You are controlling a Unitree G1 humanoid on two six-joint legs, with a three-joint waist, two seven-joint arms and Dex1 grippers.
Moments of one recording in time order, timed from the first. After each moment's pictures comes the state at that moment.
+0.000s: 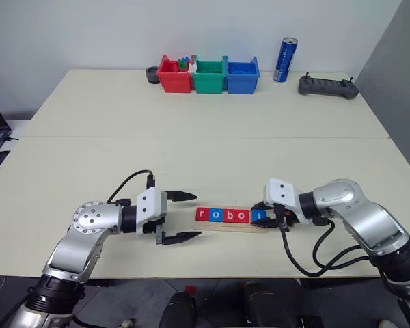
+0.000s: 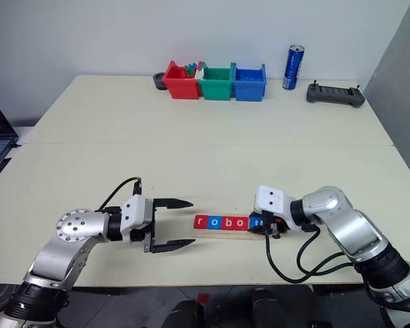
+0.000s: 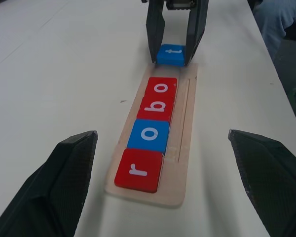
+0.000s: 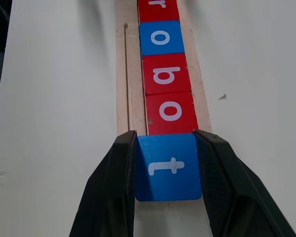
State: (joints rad) left arm -0.17 0.71 -0.07 -0.17 -0.34 0.07 -1.17; right arm -0.48 -0.76 0.38 -0.31 0.17 0.64 1.11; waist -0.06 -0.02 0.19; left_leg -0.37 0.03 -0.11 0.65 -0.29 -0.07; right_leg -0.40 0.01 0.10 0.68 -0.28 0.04
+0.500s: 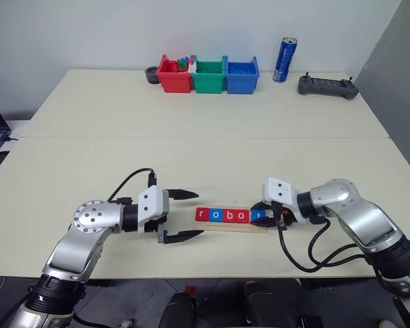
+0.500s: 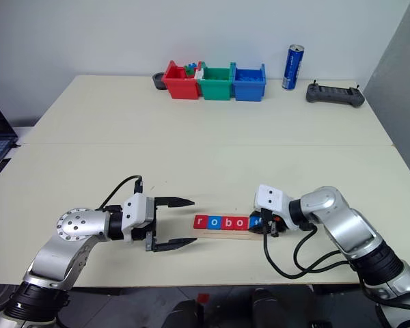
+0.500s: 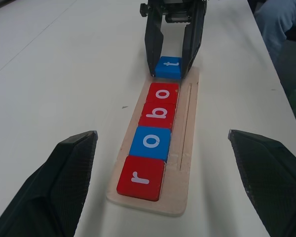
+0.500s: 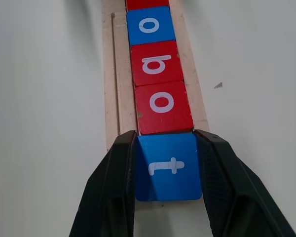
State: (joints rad) left arm -0.17 0.71 -0.07 -0.19 -0.34 0.08 -1.17; right arm -0.49 -0.73 0.39 -0.26 0.16 0.66 1.09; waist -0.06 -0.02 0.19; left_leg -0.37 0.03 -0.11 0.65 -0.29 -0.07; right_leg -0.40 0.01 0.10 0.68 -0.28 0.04
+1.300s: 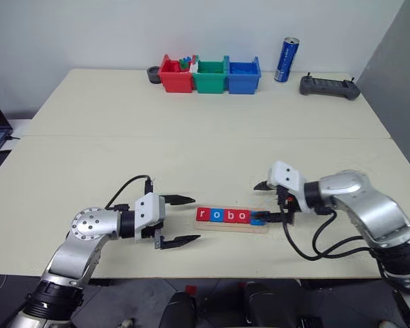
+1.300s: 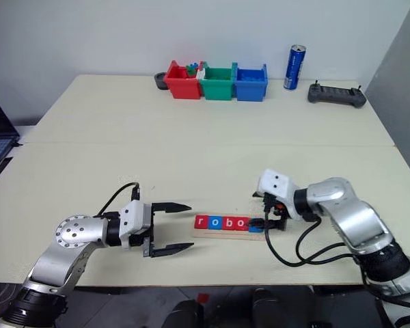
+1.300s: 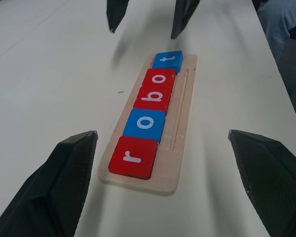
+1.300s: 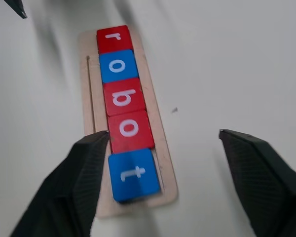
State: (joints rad) left arm -0.12 0.72 -0.07 -0.14 -0.33 -0.01 -1.17; right arm -0.44 -0.80 0.23 -0.41 0.25 0.79 1.06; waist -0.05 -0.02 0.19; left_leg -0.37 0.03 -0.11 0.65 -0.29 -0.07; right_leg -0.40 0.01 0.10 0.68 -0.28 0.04
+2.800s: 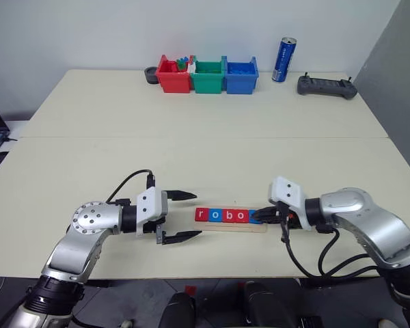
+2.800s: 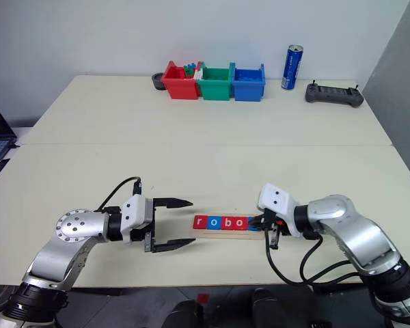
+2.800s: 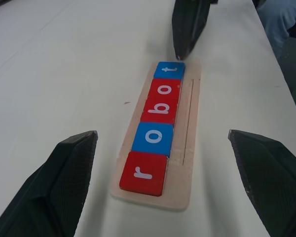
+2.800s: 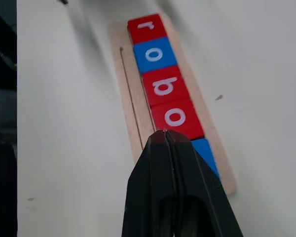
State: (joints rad) left arm -0.15 0.72 -0.07 -0.16 -0.33 0.06 -1.17; right arm -0.36 -0.79 0.23 -0.50 0.35 0.81 0.97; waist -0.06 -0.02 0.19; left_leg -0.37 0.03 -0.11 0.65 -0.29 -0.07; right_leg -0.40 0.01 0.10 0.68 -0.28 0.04
